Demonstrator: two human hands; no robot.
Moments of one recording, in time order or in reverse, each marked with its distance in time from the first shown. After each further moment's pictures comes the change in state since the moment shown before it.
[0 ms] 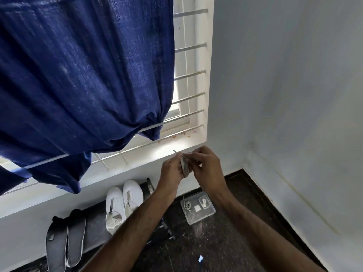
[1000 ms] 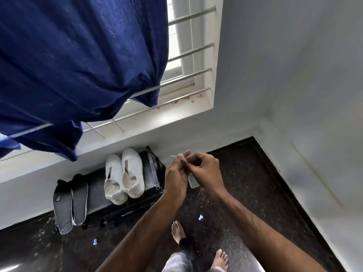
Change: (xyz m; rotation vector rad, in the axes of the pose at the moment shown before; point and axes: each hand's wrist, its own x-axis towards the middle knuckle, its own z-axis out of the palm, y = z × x) left_hand 0.041 -0.126 -0.009 -0.232 0.210 -0.163; right_hand -0.033 0.100 0.041 0.277 -0.214 0.541
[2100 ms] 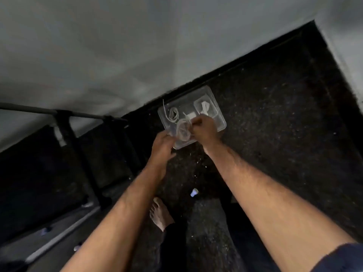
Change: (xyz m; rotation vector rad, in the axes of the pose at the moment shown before) left_hand 0.449 -0.372 -0.166 0.657 0.165 -0.420; right_hand 0.282 0.594 0.125 -0.048 -0.005 0.676
